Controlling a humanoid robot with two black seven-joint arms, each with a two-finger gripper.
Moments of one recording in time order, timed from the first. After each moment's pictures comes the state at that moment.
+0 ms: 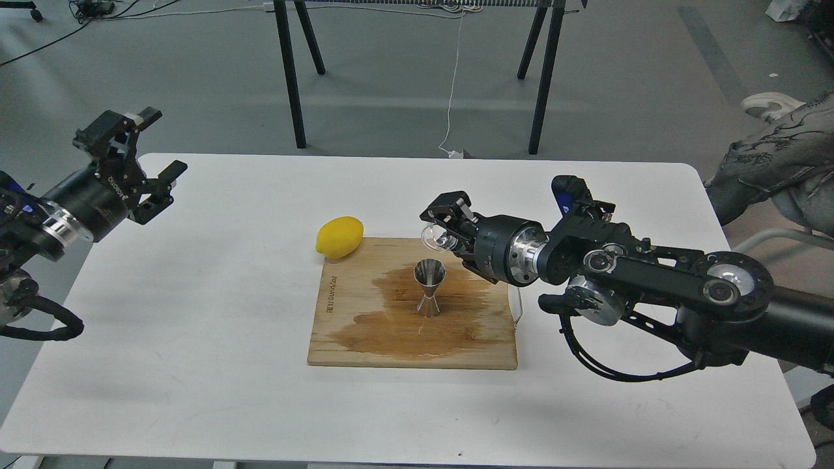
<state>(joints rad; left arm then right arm) -0.50 0.74 -0.71 -0.86 0.46 -0.49 -0.49 0.99 -0.33 0.16 1.48 -0.47 -0.25 -0.29</state>
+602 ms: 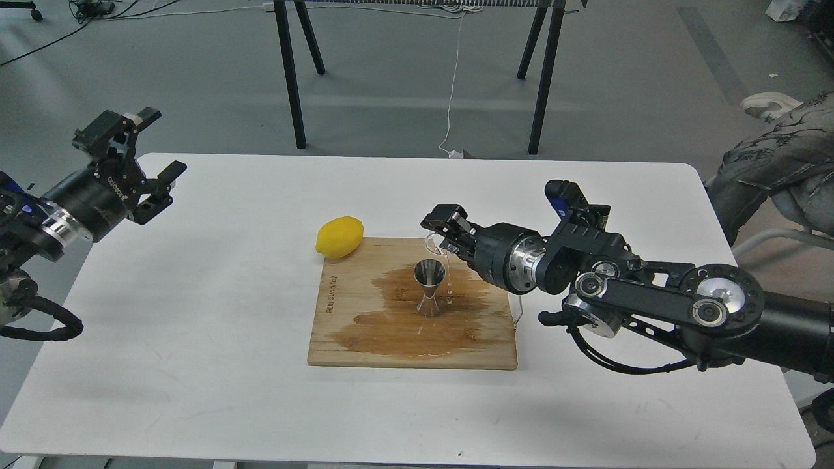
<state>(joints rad) -0.50 0.74 -0.71 -0.86 0.46 -0.49 -0.49 0.99 -0.33 0.12 1.47 -0.59 -0.25 -0.27</state>
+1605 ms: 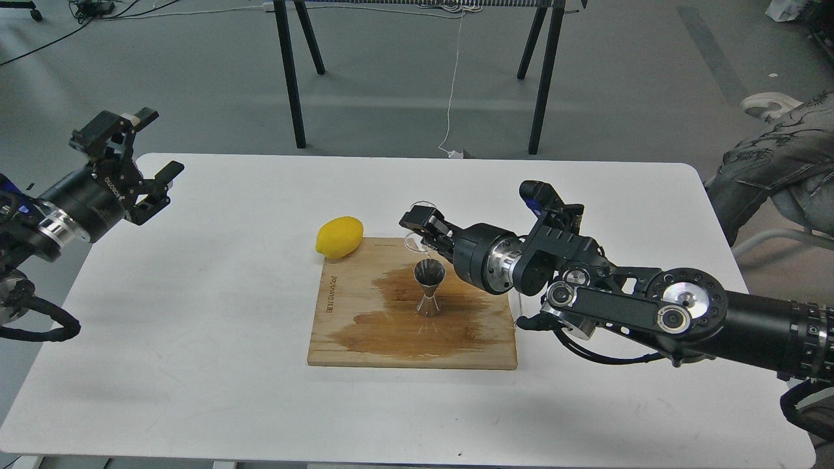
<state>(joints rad) -0.49 0.75 -0.71 -0.86 0.46 -0.49 -0.49 1.00 -0.24 0.09 1.39 -0.69 -0.25 -0.22</state>
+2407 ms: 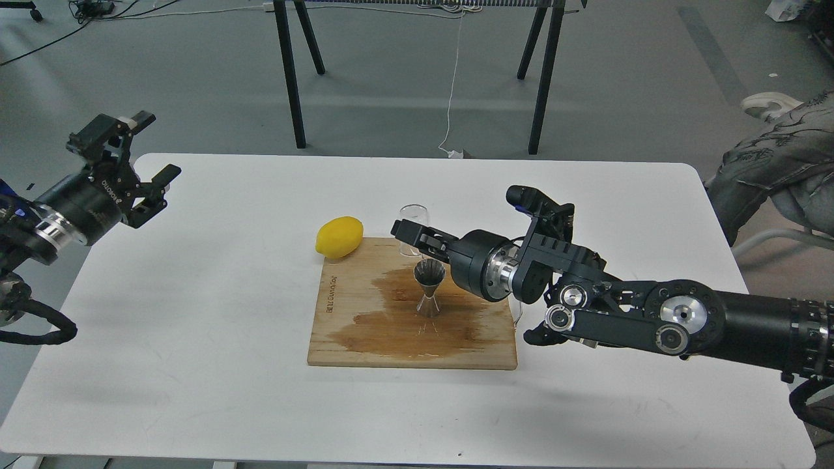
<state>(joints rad) -0.48 0.75 -0.71 -0.86 0.45 -0.49 -0.49 1.03 -0.25 0.00 1.41 -0.87 -0.25 -0.17</state>
